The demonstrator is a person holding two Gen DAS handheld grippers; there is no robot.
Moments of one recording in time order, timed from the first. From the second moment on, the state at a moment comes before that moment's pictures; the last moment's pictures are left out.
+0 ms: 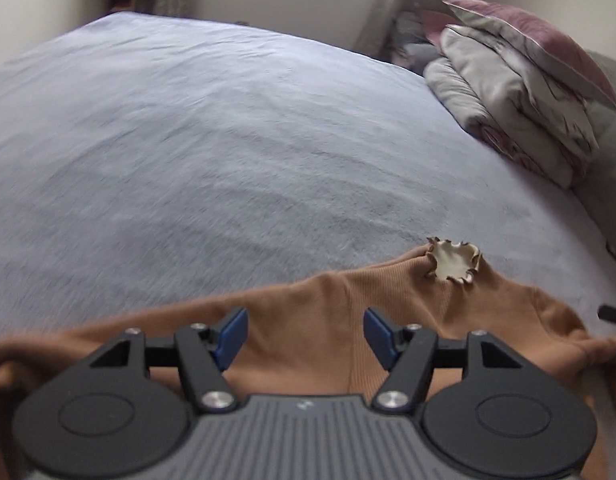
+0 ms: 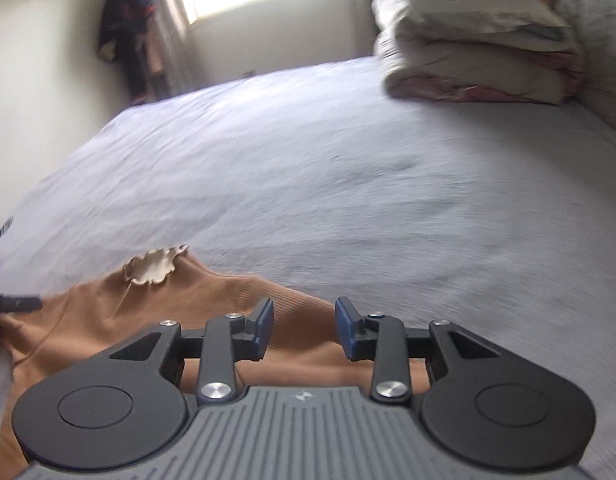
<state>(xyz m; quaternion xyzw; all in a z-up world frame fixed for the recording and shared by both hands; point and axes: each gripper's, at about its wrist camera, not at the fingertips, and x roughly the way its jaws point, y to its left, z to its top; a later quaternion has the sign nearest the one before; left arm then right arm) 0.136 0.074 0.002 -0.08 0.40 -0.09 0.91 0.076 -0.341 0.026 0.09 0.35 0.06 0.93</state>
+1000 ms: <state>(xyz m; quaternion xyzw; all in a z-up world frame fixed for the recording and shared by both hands) 0.187 0.007 -0.012 0.01 0.26 -0.10 0.96 0.144 -0.297 0.001 -0.06 0.27 -0.04 0.96</state>
